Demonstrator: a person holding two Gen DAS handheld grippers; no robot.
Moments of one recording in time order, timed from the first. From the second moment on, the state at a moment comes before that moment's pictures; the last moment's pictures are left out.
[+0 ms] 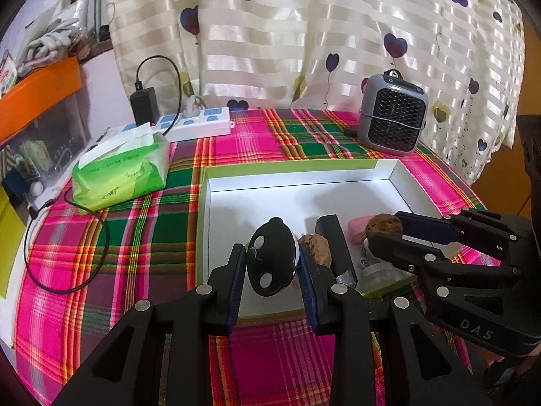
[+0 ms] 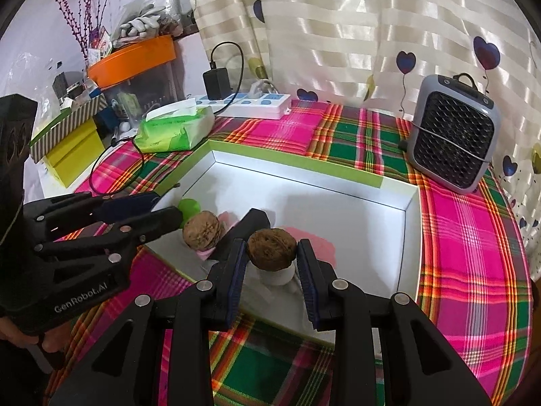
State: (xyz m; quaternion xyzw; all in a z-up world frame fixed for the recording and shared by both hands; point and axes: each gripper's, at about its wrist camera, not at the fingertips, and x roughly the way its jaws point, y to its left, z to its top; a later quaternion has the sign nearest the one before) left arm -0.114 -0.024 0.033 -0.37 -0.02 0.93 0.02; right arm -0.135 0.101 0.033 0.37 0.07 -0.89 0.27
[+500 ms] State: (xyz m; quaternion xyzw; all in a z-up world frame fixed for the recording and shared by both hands) left arm -0.115 -0.009 0.033 -0.36 0.00 0.93 0.04; right arm -0.142 0.095 0.018 0.39 0.09 -0.88 0.27
